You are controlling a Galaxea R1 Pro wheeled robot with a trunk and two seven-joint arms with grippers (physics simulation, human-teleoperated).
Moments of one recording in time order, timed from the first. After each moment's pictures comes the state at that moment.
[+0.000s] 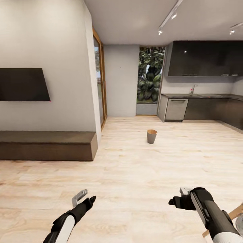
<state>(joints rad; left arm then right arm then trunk) -0.21 -0.07 0.04 -1.13 0.64 0.42 0.17 -0.46 -0.18 -0.13 -0.97 0.05 1.00 0.30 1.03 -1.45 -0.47</state>
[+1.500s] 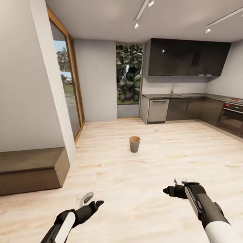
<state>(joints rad) -0.33 -0.04 0.05 -0.87 0.64 0.58 -0.08 -0.54 -0.14 -0.12 -0.89 0.07 0.79 0.29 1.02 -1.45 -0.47</state>
